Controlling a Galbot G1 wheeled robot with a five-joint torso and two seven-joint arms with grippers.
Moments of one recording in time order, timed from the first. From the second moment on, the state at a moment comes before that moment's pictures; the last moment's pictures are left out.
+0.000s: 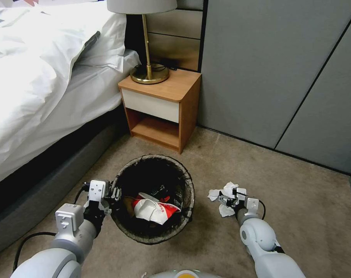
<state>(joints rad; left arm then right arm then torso) 1.77 -1.36 -0.67 -2.50 -0.22 0.62 0.07 -1.27 1.36 0.37 1.51 0.41 -0.35 0.22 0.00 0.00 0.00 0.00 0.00</state>
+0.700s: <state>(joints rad) 1.76 -1.35 -0.67 -2.50 -0.22 0.62 0.08 -1.16 1.37 0.36 1.37 0.39 -0.31 0.20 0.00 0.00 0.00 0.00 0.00</state>
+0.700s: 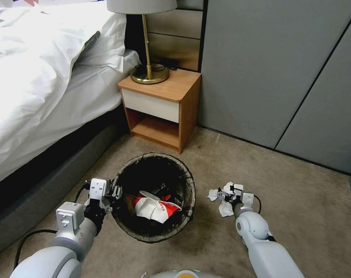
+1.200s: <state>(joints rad) 1.74 -1.35 -0.67 -2.48 -0.23 0.62 0.08 -1.11 1.38 0.33 1.25 0.39 -0.28 0.20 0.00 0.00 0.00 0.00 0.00</state>
